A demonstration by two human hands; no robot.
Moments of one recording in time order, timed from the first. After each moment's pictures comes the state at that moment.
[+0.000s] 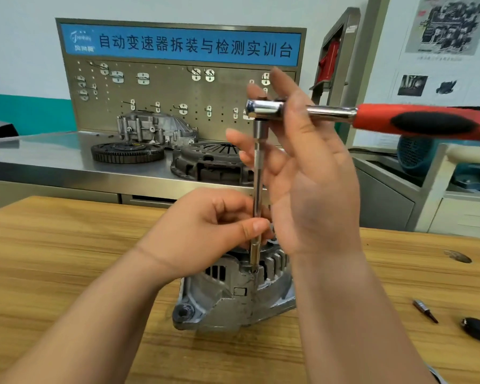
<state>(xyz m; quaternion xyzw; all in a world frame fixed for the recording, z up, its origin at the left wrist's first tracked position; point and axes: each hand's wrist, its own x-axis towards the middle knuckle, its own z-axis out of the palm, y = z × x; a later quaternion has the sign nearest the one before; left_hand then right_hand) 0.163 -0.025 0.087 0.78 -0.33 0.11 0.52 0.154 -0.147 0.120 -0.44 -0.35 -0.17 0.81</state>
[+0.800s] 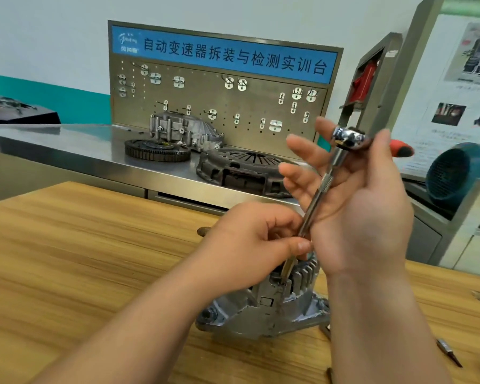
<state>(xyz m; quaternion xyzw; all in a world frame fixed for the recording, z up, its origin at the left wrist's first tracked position) 0.153 -0.035 0.086 0.80 -0.31 0.17 0.49 0.155 -0.152 0.121 -0.46 -0.28 -0.11 0.83</state>
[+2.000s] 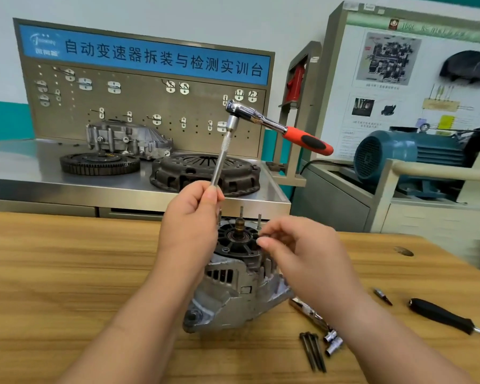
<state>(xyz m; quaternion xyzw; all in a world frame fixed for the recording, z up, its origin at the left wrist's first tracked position) 0.169 -0.025 0.078 0.65 -0.14 0.26 0.70 0.125 -0.177 0.075 -0.88 -0.17 -0.30 0.31</state>
